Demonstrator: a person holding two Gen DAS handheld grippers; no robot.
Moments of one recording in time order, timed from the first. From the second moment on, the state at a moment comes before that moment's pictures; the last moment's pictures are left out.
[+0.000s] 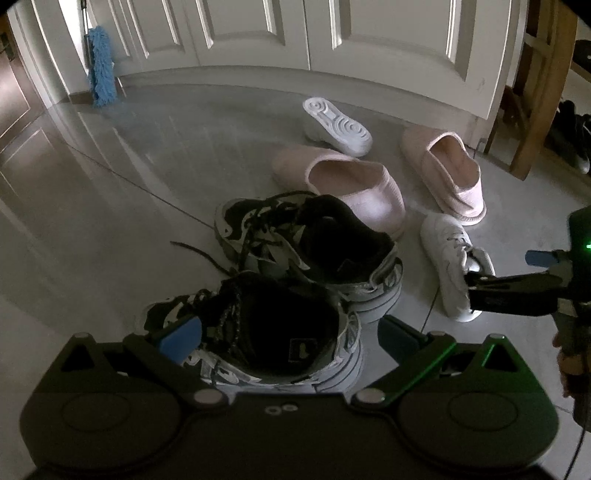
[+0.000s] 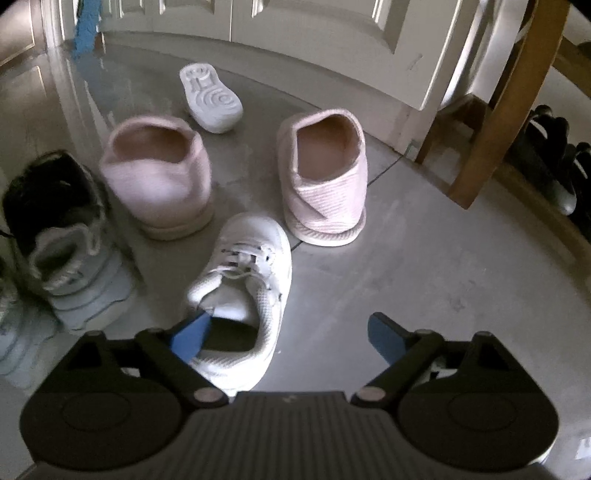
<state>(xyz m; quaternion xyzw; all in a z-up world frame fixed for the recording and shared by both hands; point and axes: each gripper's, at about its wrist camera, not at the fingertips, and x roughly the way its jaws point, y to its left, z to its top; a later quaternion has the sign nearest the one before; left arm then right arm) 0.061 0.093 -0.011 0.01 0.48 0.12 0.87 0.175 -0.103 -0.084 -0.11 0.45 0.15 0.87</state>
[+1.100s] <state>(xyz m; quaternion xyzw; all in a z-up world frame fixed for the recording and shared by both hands) 0.064 0.070 -0.007 0.02 0.48 0.10 0.87 0.171 -0.160 -0.092 0.04 0.56 0.19 0.81</state>
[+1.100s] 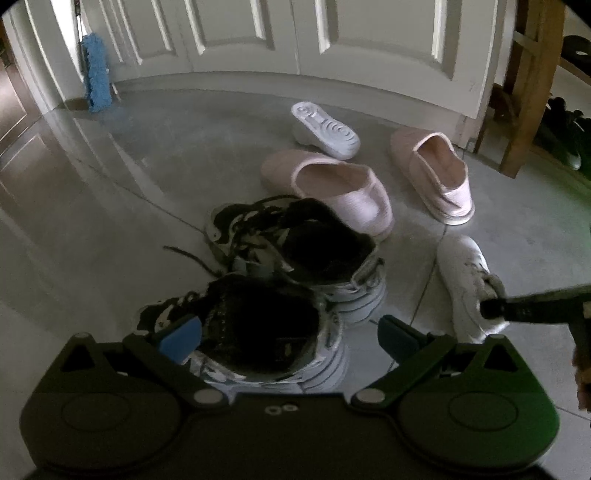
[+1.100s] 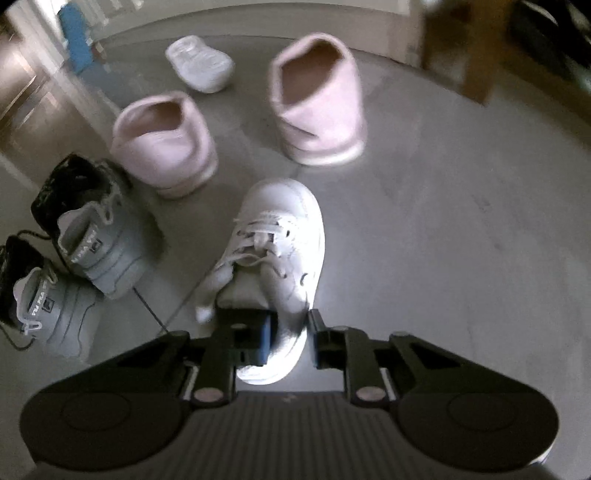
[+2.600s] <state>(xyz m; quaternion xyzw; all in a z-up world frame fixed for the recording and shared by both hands) 0.068 -0.065 -0.034 0.10 0.49 -0.05 0.86 -0.058 -0.429 -0.034 0.12 0.52 -0.11 0.84</state>
